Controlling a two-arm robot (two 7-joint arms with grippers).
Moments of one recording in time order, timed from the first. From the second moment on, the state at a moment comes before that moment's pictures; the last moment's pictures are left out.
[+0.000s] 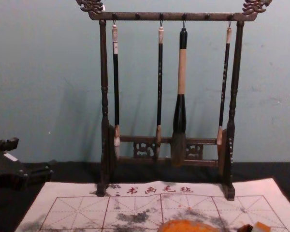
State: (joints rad) left arm -0.20 0.60 0.45 -1.41 -0.25 -0.12 0.03; right arm -0.14 0.45 -0.21 -1.62 0.08 -0.02 0.02
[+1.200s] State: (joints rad) left arm -0.20 0.60 0.45 -1.41 -0.25 -0.12 0.03; right arm -0.13 0.44 -0.21 -1.61 0.07 -0.02 0.02
